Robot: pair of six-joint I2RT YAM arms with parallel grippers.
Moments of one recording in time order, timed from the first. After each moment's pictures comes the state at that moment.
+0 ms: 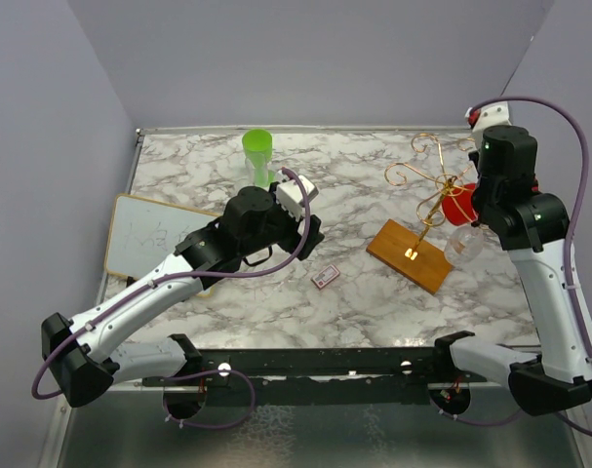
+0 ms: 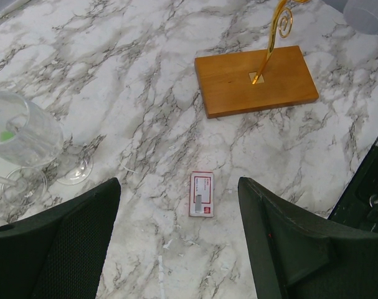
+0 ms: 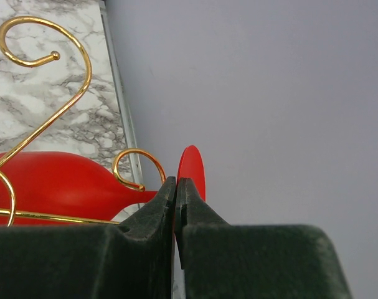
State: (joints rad) left arm -0.85 1.13 1.08 -0.31 0.06 -0.06; right arm 0.27 1.13 1.56 -0.86 0.82 -0.45
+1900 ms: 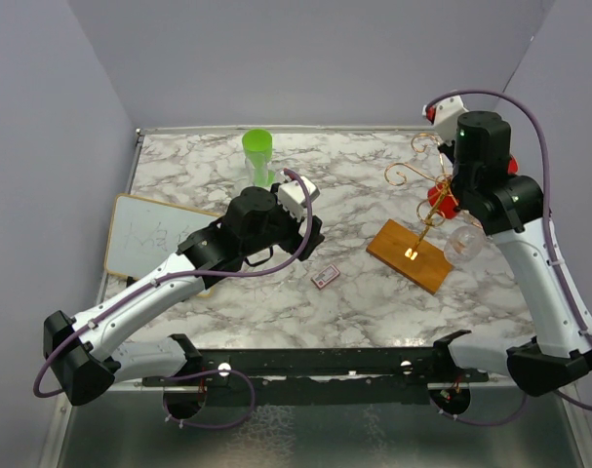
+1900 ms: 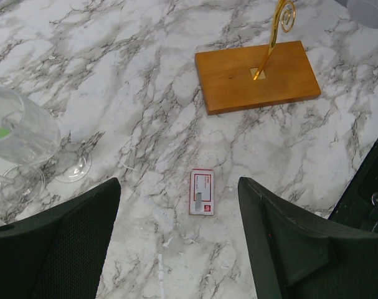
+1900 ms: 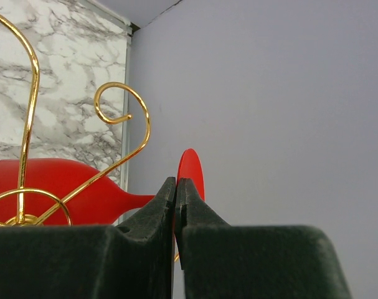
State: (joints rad) left arm -0.85 1.14 1.07 -0.30 0.06 -0.06; right arm 0.38 1.22 1.60 -0.78 0.76 -0.67
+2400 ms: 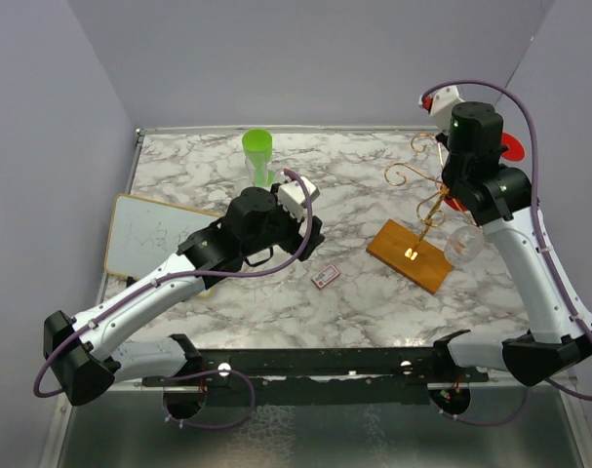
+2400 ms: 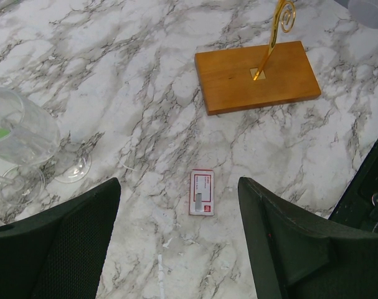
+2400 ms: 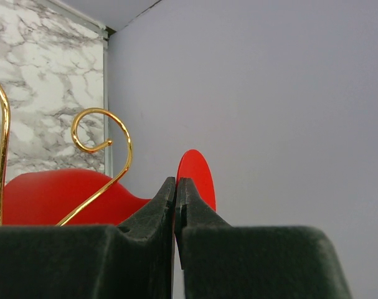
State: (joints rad) left arm -0.85 1.14 1.06 -0.30 0.06 -0.06; right arm 0.38 1.28 1.62 -0.68 0.83 -0.73
